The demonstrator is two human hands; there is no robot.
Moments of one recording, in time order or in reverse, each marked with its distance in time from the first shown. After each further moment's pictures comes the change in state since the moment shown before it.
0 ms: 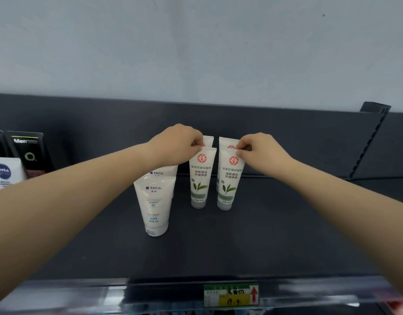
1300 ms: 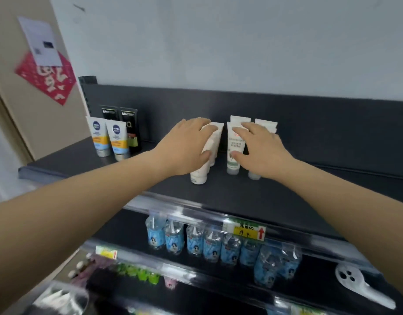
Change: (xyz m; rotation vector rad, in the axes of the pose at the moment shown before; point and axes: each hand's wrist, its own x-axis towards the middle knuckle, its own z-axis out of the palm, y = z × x) left_hand -0.163 0.074 -0.024 0.417 0.140 -0.125; right_hand -0.099 -0.052 0.007 -0.222 -0.065 -0.368
